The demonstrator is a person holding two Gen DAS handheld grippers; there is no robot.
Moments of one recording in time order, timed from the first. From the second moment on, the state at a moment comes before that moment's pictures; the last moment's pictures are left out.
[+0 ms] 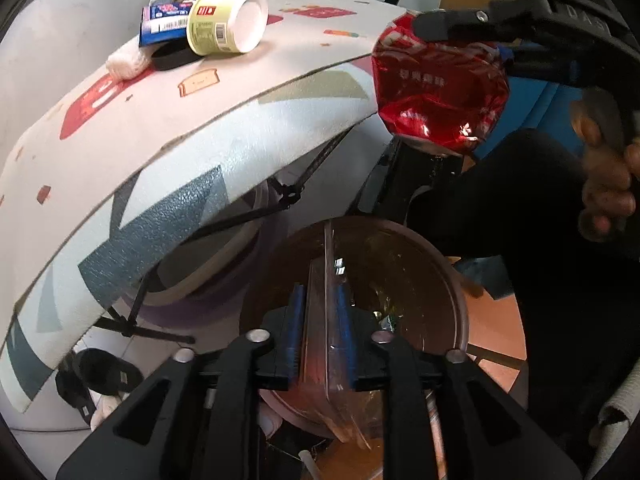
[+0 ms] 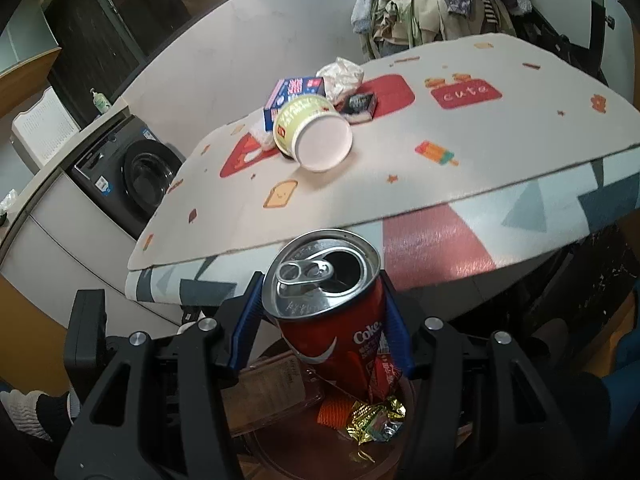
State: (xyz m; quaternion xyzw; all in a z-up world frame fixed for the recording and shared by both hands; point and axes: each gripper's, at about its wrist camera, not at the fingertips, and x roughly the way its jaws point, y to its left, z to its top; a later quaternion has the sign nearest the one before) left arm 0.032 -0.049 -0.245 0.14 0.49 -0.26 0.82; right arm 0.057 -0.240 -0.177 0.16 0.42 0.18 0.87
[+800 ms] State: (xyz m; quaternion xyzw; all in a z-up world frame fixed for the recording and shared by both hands) left arm 0.002 0.016 -0.174 0.03 0.34 -0.15 0.93; right arm 0.054 -0.175 -0.248 0.05 0.53 0.22 0.82
